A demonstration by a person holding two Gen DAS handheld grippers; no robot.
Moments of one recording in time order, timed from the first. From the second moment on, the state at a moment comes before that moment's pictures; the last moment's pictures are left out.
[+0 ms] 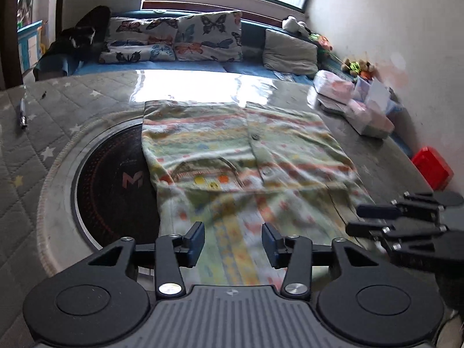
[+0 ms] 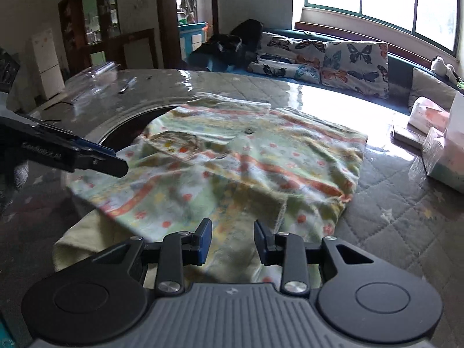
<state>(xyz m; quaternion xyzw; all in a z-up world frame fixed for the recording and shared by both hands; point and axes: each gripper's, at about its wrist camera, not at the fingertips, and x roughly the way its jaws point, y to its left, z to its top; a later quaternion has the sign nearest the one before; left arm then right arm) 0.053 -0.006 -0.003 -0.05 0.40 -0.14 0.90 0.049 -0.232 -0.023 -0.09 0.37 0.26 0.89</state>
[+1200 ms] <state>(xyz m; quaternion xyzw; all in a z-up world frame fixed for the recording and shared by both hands) 0.045 -0.016 0.025 -0.18 0.44 -0.21 0.86 0.003 -0.211 -0.012 -0.16 0.31 0.35 0.87</state>
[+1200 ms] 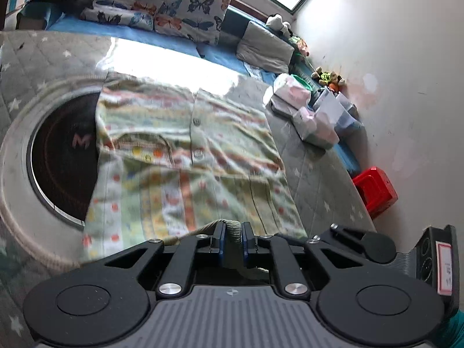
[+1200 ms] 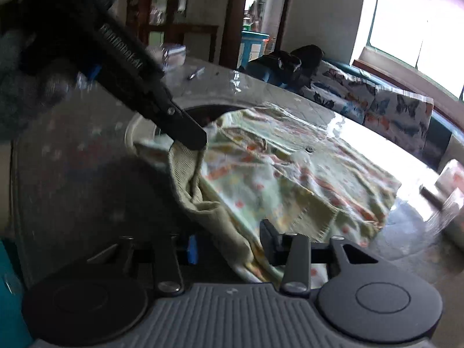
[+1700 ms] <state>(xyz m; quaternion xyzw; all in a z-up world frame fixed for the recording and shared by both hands) -0.006 -0.002 0.016 0.05 0.34 -0.19 0.92 0.054 -0.232 0.001 -0.02 0.33 0.33 0.89</state>
